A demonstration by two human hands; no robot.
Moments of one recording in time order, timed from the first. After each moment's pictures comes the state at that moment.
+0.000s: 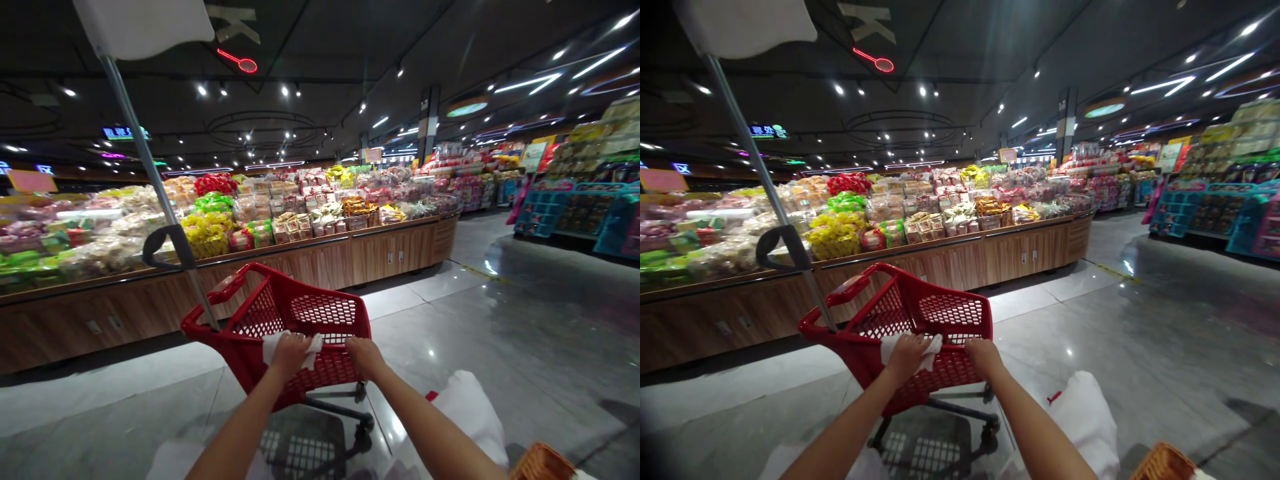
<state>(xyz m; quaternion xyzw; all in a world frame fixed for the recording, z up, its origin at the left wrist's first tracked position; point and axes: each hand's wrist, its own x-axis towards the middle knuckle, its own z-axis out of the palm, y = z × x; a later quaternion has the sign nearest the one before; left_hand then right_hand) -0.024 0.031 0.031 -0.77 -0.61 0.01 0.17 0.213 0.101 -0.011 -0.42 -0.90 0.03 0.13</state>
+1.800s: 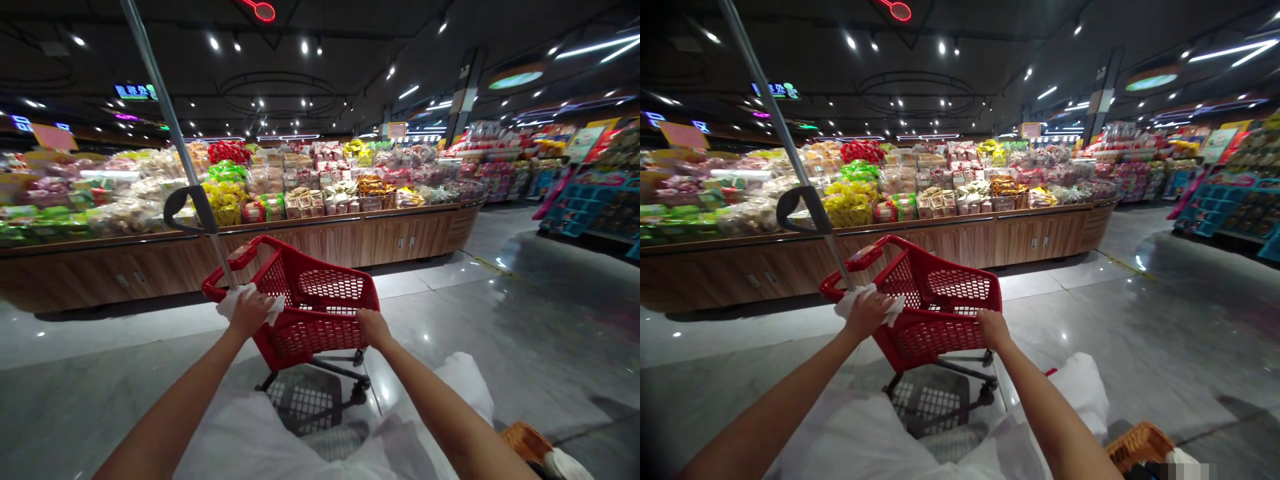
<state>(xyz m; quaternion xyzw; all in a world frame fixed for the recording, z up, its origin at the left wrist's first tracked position) -0.124 -0.016 0.072 -0.72 -0.63 -0.05 0.27 0.225 0.108 -0.010 -0.45 -0.89 -0.02 0.09</state>
